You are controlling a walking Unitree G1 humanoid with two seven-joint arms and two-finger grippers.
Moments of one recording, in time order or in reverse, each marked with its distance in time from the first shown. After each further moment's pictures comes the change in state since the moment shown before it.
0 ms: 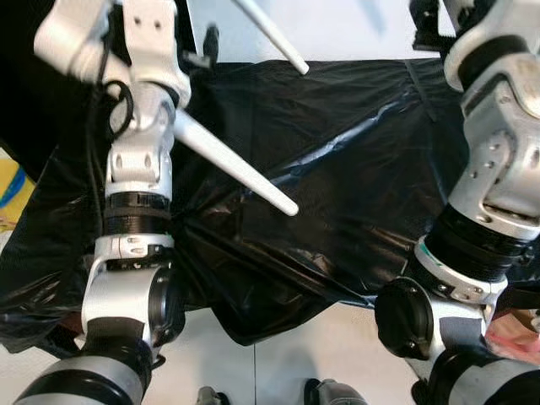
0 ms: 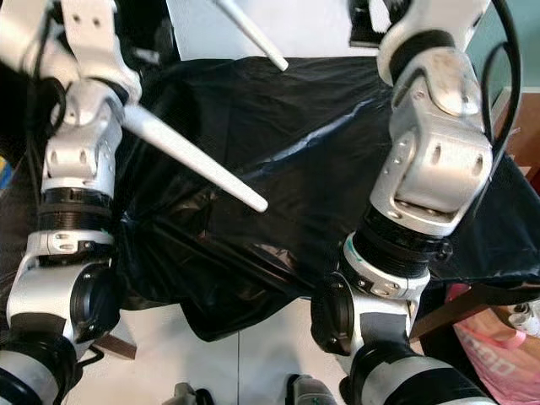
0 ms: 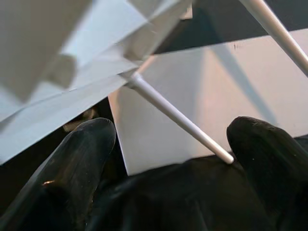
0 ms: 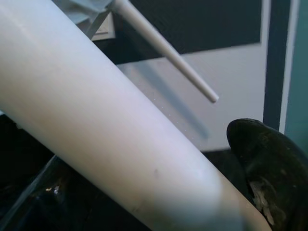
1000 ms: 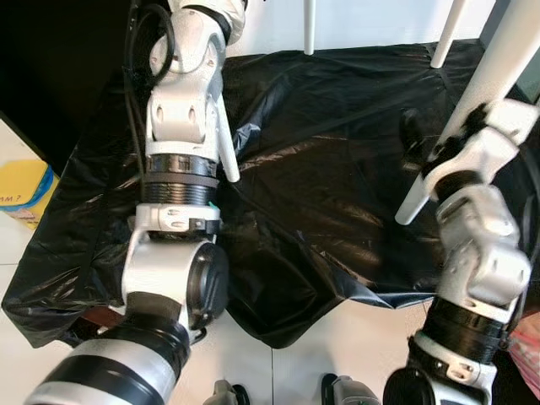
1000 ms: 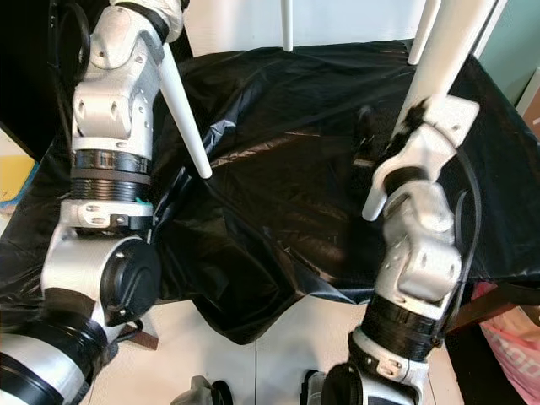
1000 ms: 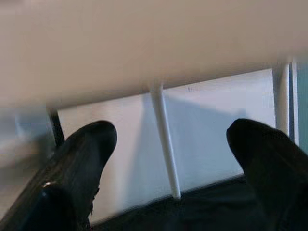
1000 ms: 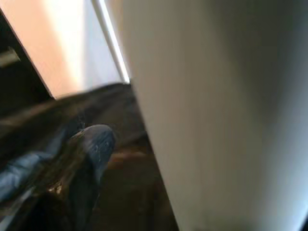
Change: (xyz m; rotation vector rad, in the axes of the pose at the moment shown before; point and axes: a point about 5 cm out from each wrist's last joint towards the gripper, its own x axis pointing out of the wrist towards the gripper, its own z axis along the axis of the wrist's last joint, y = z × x) left arm 0.011 -0.065 0.051 -0.101 -0.147 -0.116; right arm -0.054 -0.038 -0.115 -0.044 0.206 -0.053
